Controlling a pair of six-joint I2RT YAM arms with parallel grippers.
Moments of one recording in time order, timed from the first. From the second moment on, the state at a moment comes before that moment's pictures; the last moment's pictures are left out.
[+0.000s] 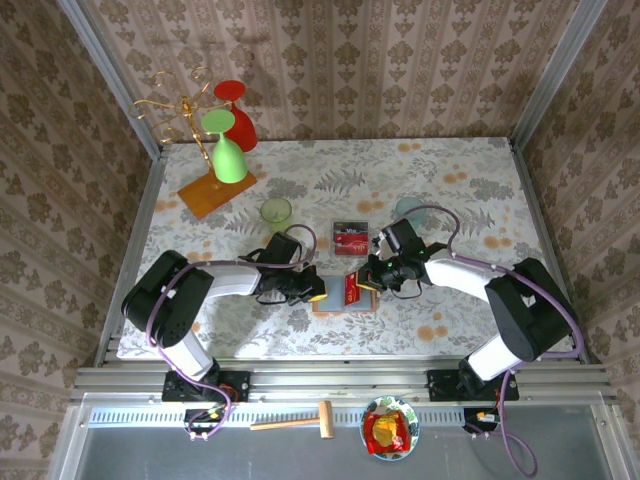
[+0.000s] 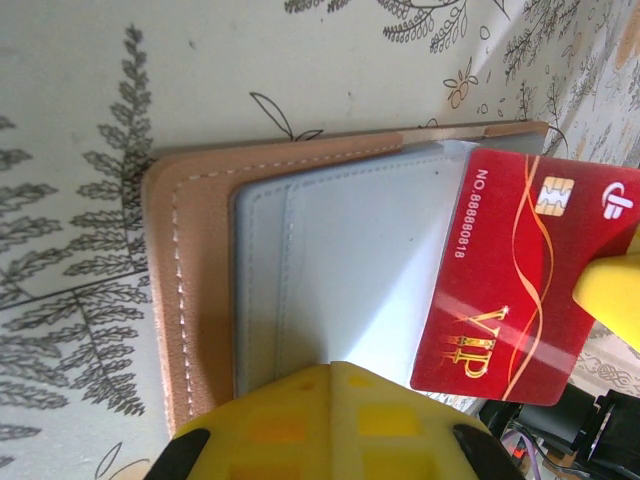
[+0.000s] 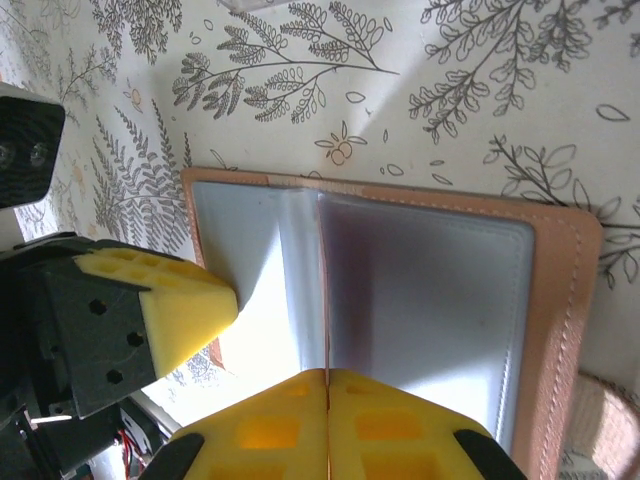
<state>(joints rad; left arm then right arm) -0.67 1.66 0.68 -0.02 0.63 -0.91 0.48 1.53 0.75 -0.26 -0.51 0.76</state>
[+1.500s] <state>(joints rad) -0.57 1.46 0.65 -0.07 0.62 -0.90 0.54 1.81 1.62 -1.25 -0.24 -0.52</state>
